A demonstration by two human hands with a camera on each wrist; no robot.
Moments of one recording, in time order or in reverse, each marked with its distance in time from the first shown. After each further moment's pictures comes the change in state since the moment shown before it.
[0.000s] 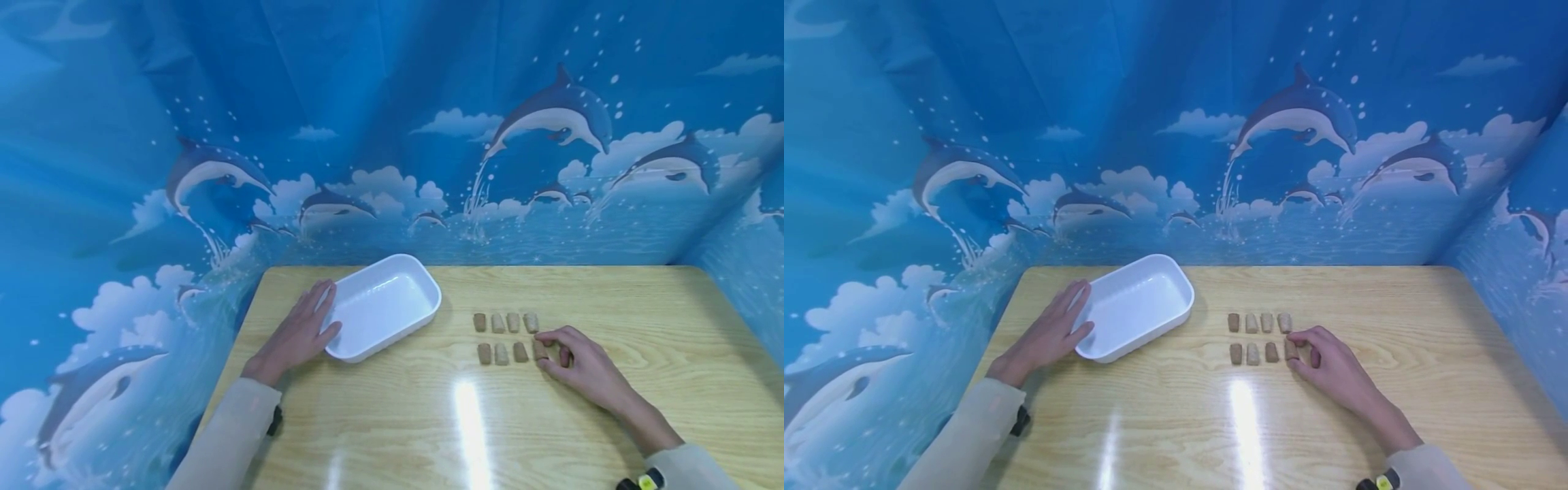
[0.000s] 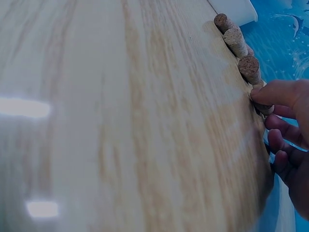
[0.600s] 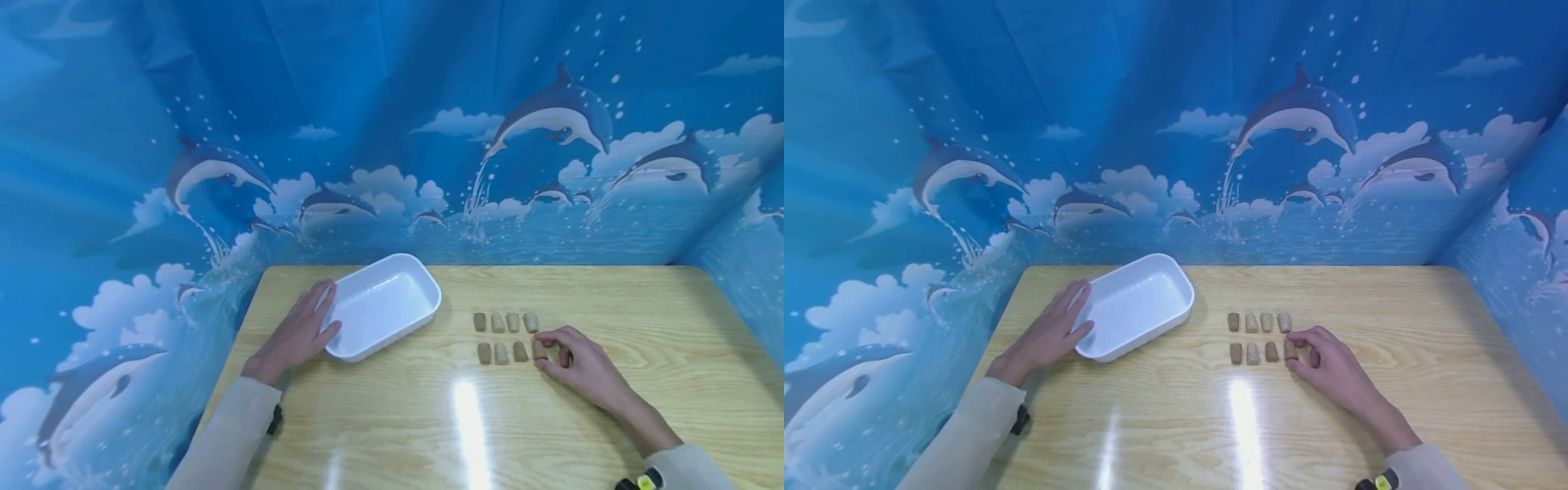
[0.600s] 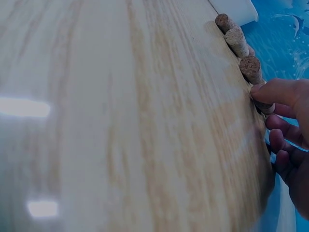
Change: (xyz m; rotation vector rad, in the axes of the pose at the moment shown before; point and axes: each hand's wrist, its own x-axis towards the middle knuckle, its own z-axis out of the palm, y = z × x) left_hand 0.000 0.001 0.000 0.003 -0.001 0.001; right_hand 0.000 -0.001 0.001 -0.016 0.004 0.007
